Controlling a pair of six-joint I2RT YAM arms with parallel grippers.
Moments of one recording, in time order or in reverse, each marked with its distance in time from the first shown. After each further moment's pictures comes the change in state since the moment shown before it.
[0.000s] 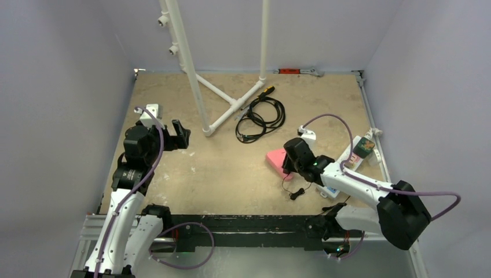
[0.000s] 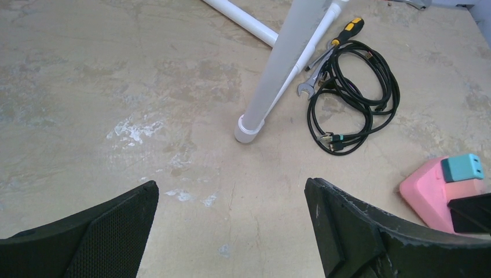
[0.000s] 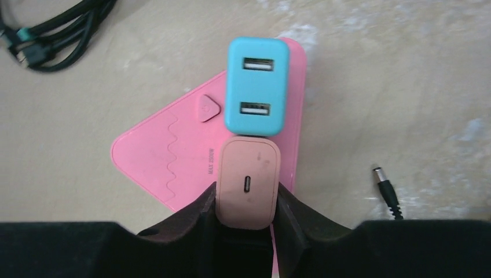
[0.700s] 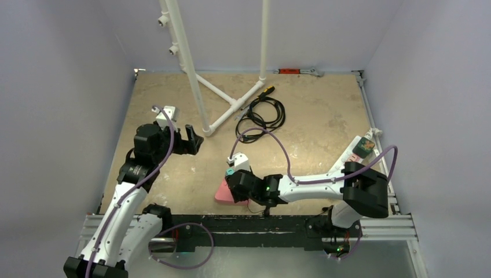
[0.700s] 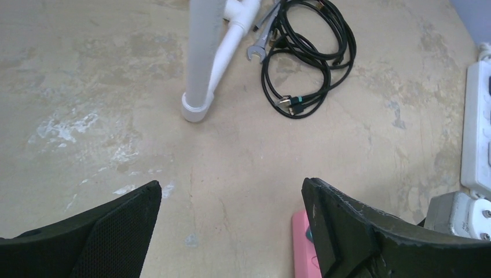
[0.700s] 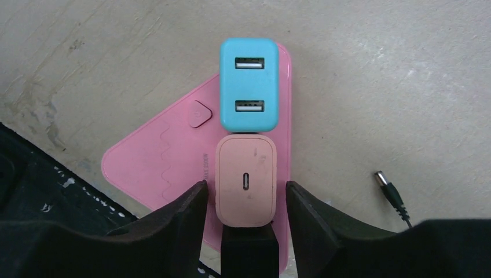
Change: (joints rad) left arm -0.082 0.057 -0.017 0.008 0.112 0.012; right arm 0.661 0.367 0.274 0.115 0.028 -0.129
